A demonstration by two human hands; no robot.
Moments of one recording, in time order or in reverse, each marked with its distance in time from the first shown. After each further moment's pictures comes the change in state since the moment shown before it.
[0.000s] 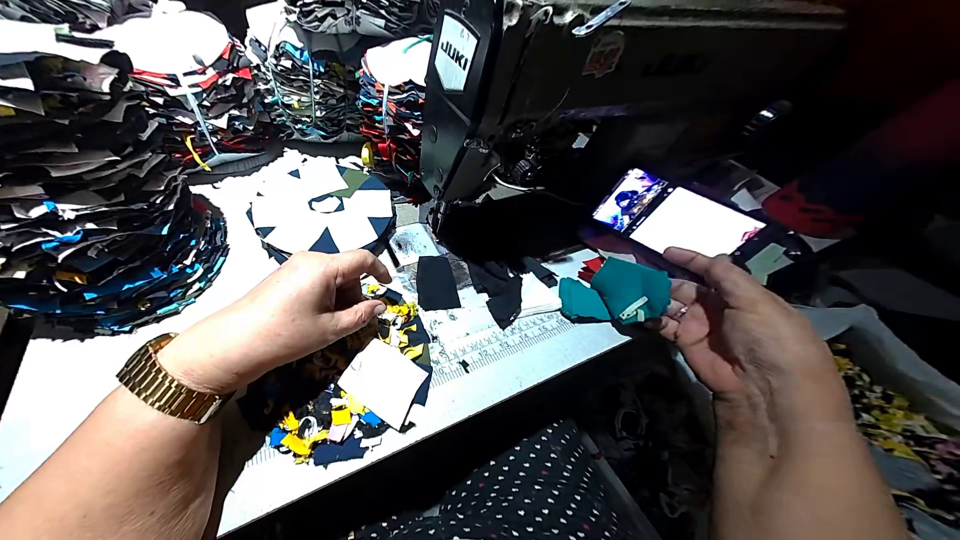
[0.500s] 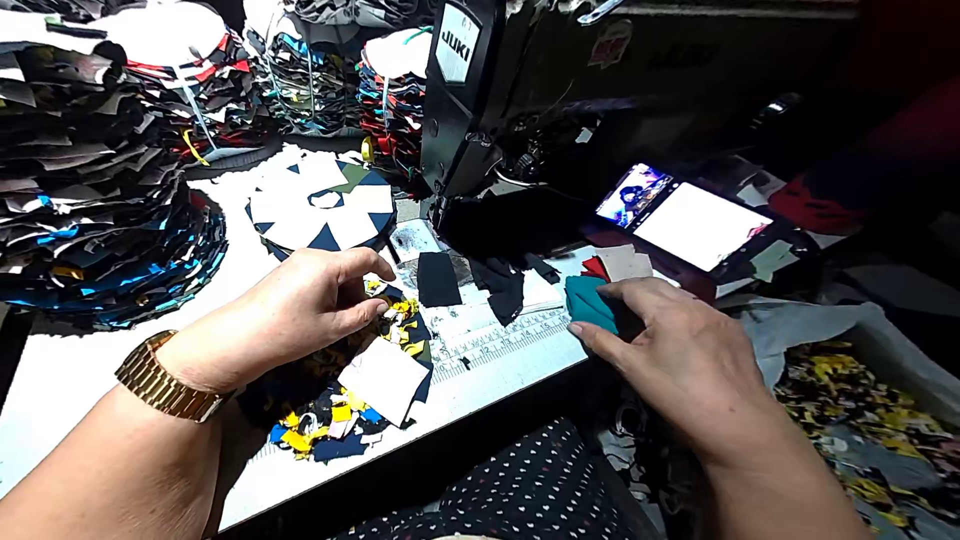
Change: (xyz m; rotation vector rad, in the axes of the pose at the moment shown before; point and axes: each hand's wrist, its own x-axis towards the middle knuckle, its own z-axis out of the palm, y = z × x) left_hand 0.000 0.002 0.000 0.010 0.002 0.043; right_hand -0.040 0.006 0.021 -1.189 -0.185 -0.731
